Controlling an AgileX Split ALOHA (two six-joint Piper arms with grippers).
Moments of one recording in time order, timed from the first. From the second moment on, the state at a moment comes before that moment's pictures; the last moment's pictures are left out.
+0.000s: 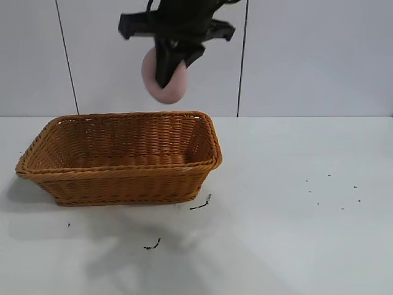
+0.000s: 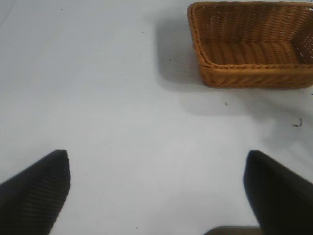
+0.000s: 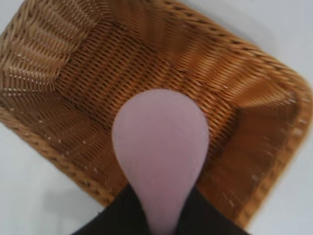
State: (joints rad) left arm -0.01 0.00 -0.50 -0.01 1.06 -0.03; right arm 0.59 2.26 -2.10 0.12 1.07 -0.11
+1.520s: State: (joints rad) left arm -0.01 0.00 -0.50 -0.01 1.06 -0.03; right arm 0.49 2.32 -2.44 0.00 1.21 -0.08
